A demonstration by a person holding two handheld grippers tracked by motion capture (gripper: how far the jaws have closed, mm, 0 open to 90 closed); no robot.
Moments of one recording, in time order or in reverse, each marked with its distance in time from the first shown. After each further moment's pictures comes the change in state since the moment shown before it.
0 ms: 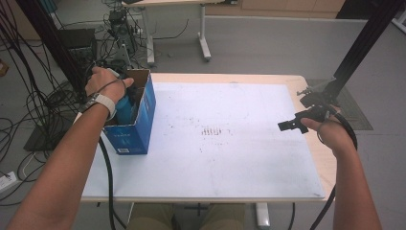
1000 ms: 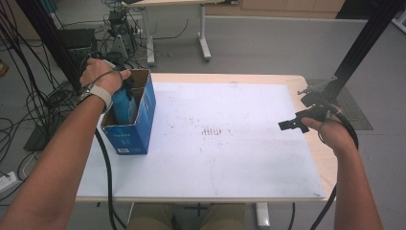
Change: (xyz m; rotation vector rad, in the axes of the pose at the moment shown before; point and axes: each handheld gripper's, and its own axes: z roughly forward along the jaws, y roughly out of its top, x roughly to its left) left arm 0.006 0.003 -0.023 0.013 -0.017 -0.022; right arm 0.000 0.000 -0.003 -0.007 -0.002 -0.005
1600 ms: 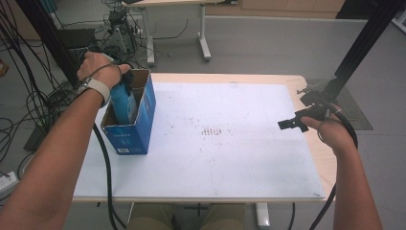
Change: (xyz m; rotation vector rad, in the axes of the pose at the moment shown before) left arm -0.001 0.001 -0.018 -0.006 -0.004 -0.006; right arm 0.000 0.003 0.001 -0.001 0.001 -0.003
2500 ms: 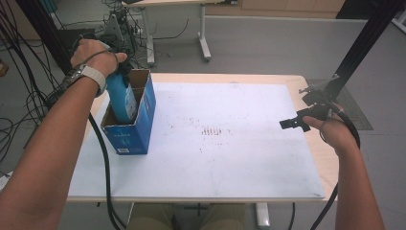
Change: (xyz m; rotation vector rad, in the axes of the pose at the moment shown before) left arm -0.004 0.002 -0.033 0.004 0.006 -0.004; right arm 0.000 -0.001 -0.005 -0.007 -0.005 -0.001
